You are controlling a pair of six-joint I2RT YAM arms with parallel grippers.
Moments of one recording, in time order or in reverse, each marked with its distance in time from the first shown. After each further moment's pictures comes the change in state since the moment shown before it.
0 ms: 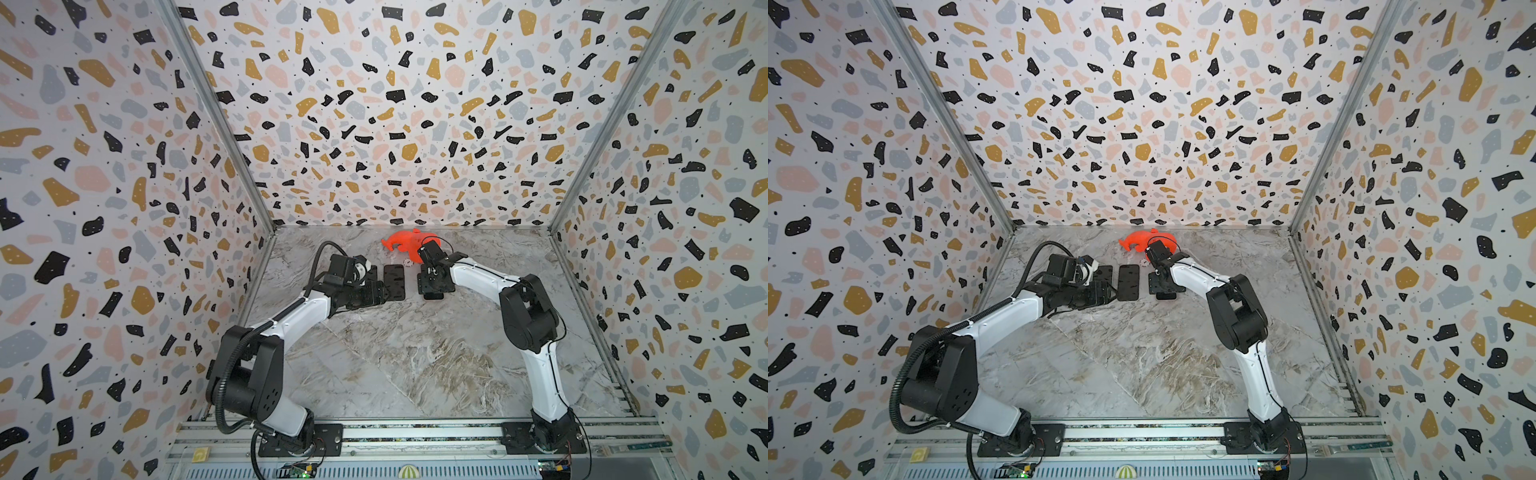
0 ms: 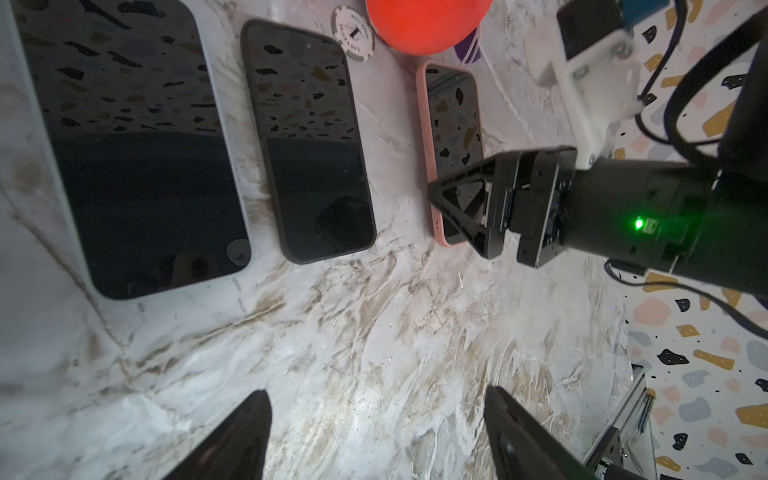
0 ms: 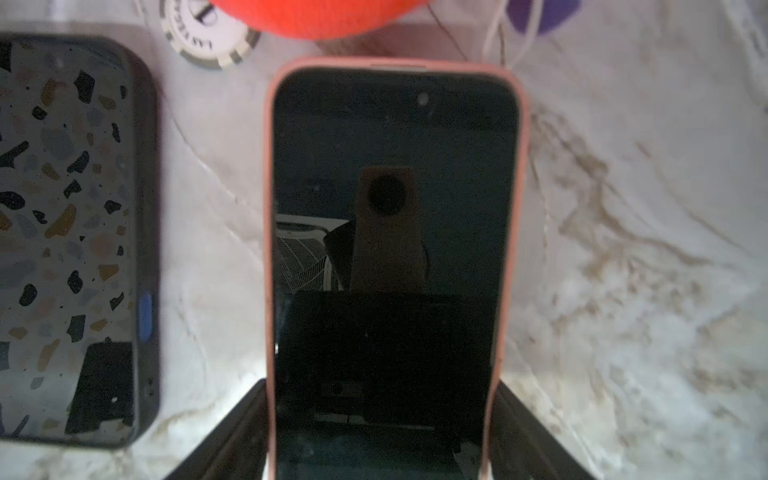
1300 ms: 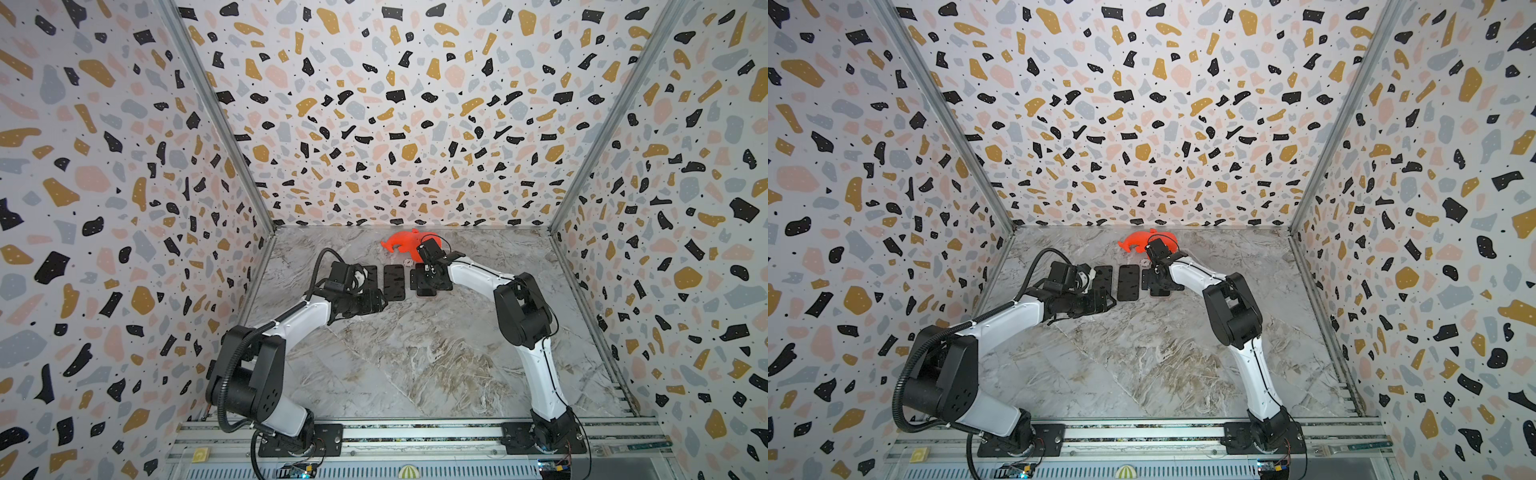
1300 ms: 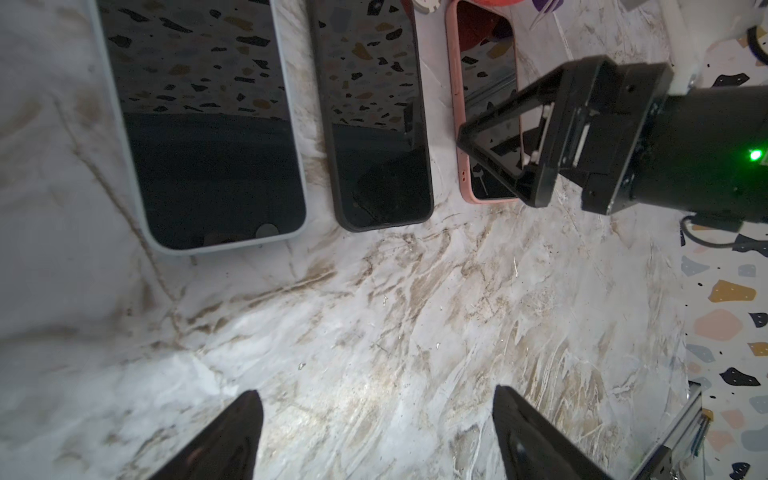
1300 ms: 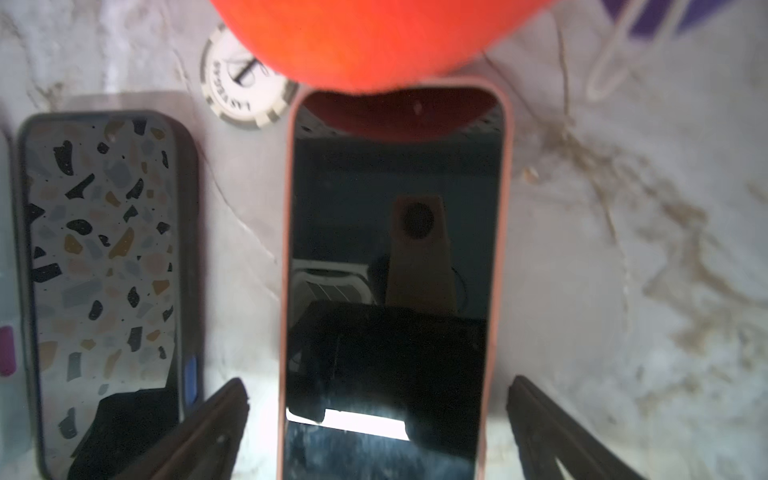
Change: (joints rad) left arm 0.000 -0.028 -0.066 -0.018 -0.103 0.013; right arm -0.011 0.011 -0.012 0.070 -0.063 0.070
